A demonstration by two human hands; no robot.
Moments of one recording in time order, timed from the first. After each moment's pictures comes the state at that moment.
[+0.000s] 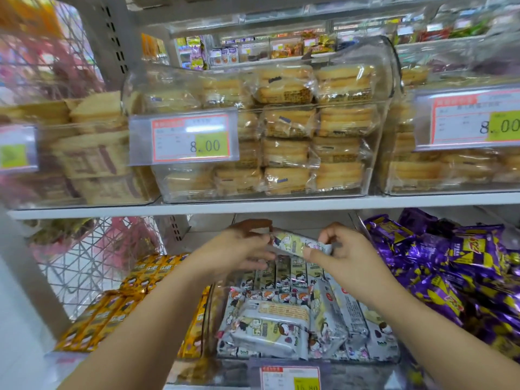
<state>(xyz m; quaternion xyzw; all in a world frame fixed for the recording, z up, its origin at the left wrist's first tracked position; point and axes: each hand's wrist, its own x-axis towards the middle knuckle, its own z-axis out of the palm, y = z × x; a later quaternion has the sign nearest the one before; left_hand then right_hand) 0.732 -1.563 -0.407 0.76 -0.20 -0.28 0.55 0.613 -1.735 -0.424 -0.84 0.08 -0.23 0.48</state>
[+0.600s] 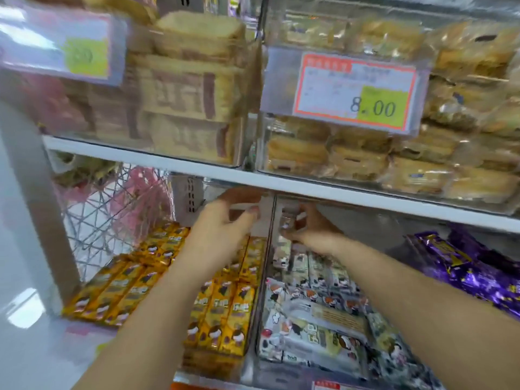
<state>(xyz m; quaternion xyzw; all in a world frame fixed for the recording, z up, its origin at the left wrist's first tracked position) 0.754 -1.478 -0.423 0.77 -0.23 0.02 0.59 0.751 -1.673 -0.431 -0.91 0.12 0.00 0.41</state>
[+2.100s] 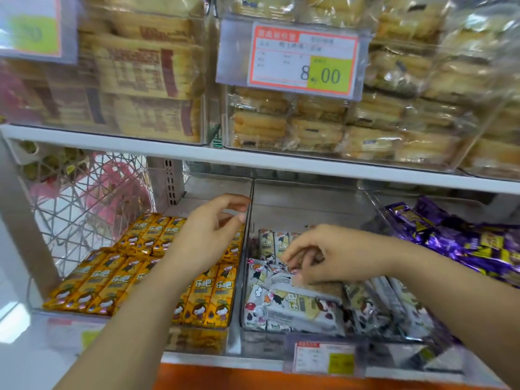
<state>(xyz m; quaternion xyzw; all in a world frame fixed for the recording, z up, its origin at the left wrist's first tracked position) 0.741 -1.481 -0.443 0.80 -0.30 0.02 0.52 0.649 -1.681 -0.399 -0.96 -0.09 0.15 0.22</state>
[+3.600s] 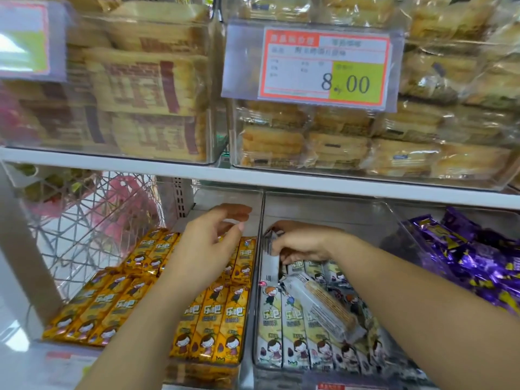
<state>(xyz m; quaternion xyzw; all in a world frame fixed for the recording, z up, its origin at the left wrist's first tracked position) 0.751 -1.476 -0.439 0.80 -0.27 0.05 0.53 0.768 -1.681 -0.458 -0.83 0.10 0.25 0.49</state>
